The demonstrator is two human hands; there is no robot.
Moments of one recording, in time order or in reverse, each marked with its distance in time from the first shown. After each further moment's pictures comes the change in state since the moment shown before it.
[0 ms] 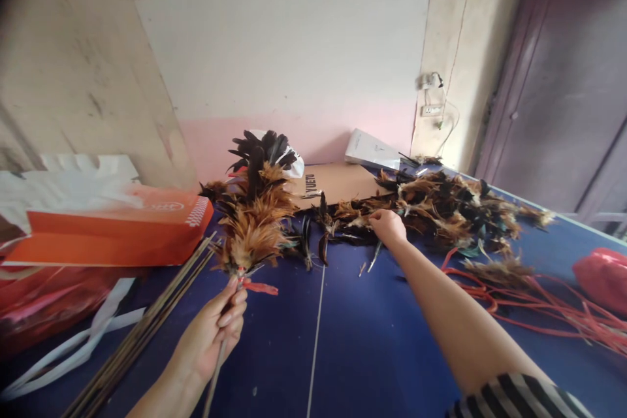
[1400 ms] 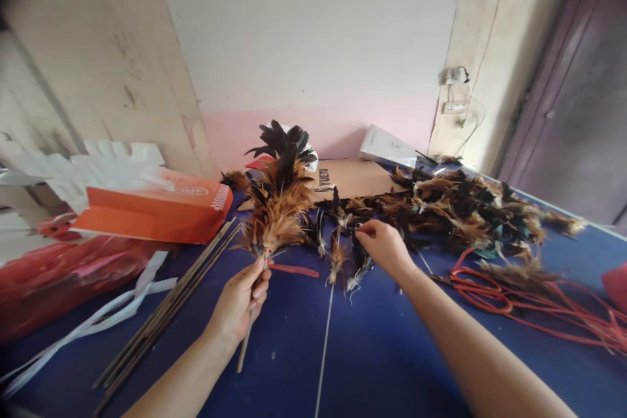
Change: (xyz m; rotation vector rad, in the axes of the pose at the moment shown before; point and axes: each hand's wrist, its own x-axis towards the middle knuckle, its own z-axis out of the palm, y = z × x) left_hand -0.002 -0.012 0.005 0.264 0.069 0.174; right_hand -0.091 -0.048 -0.017 0.170 -0.109 -0.214
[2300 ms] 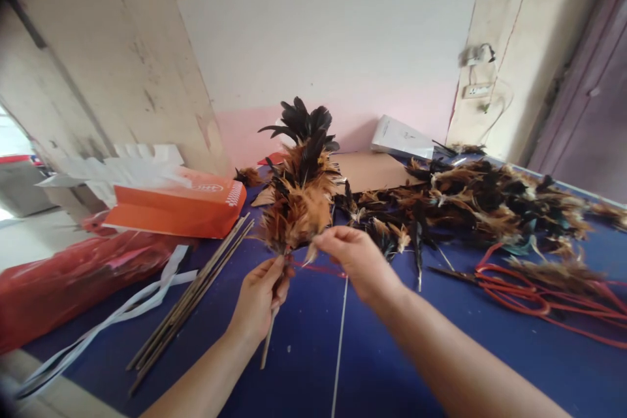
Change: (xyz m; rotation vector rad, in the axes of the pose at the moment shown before) left_hand -0.013 -0.003 0.012 0.085 -0.058 0.120; right_hand -0.051 -0.083 0.019 1.065 -0.397 0.180
